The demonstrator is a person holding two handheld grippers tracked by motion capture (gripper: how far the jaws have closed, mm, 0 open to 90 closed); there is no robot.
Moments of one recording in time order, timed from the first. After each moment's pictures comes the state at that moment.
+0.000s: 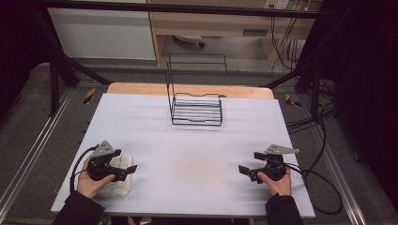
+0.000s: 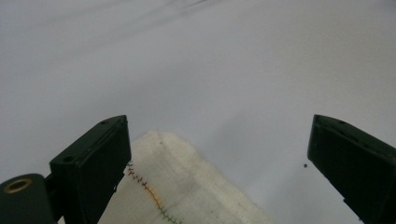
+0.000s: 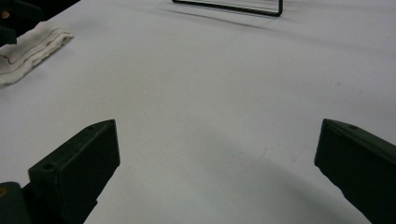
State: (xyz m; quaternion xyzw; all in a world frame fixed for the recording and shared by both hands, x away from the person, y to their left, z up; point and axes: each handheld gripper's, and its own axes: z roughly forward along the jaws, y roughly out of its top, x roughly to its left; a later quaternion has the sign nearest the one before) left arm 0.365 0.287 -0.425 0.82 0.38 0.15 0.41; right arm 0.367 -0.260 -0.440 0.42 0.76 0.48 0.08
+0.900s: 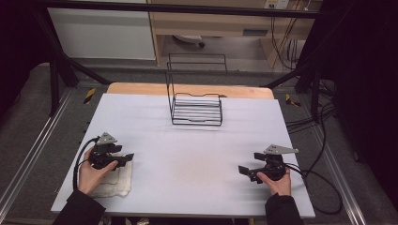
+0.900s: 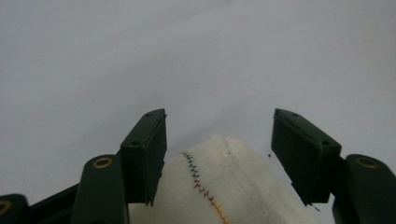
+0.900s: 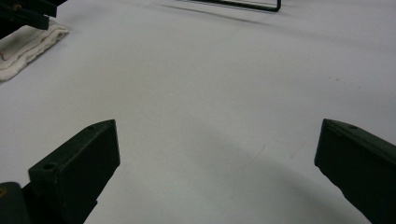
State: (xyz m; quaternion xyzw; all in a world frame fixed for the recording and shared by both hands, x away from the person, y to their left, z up) left arm 0.399 0.287 -0.430 0.81 0.44 0.16 0.34; right arm 0.368 -0.259 -0.440 0.42 0.77 0.48 0.09
